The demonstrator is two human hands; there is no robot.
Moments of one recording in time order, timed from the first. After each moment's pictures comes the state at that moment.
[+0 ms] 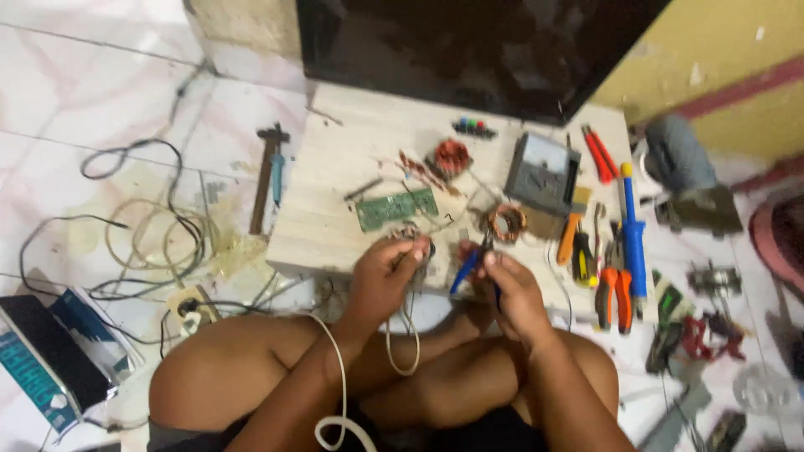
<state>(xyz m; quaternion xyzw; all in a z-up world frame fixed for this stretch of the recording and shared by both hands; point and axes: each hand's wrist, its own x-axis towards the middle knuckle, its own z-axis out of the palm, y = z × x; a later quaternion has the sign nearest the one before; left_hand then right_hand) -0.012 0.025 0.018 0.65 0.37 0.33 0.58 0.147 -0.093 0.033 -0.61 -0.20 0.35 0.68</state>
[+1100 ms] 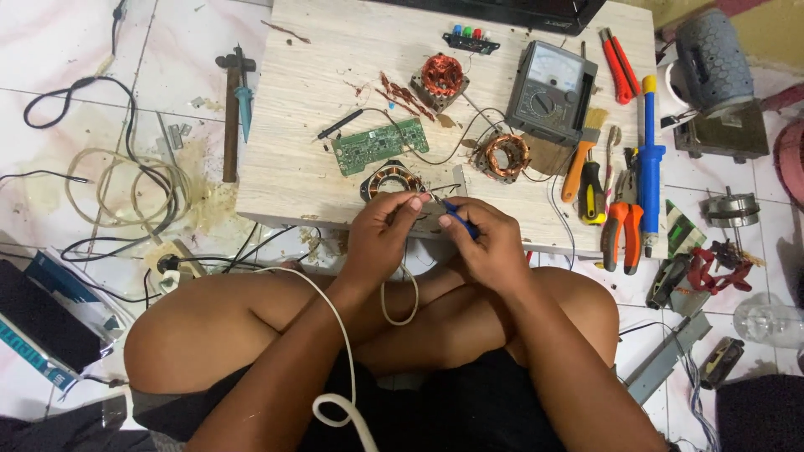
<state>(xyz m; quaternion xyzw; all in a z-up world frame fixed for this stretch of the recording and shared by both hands) -0.001 0.006 0.010 0.62 0.34 0.36 0.61 0.145 -0.096 0.032 -0.66 -0.56 0.14 0.48</state>
